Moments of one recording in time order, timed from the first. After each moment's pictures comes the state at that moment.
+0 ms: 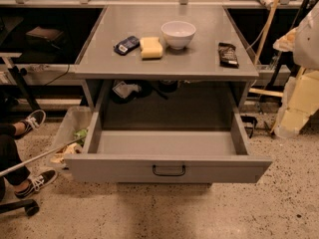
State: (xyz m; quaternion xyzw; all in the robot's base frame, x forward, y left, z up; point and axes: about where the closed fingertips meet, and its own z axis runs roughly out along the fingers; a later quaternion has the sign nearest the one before) arm 0.438 -0.217 0.976 -0.60 0.78 -0.03 0.16
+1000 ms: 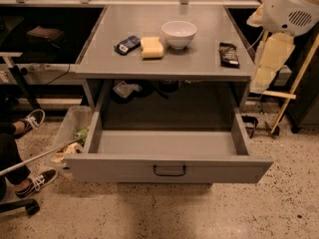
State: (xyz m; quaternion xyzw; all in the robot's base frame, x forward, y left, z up) arm 0.535 -0.205 0.981 -0.63 0.76 -0.02 0.17
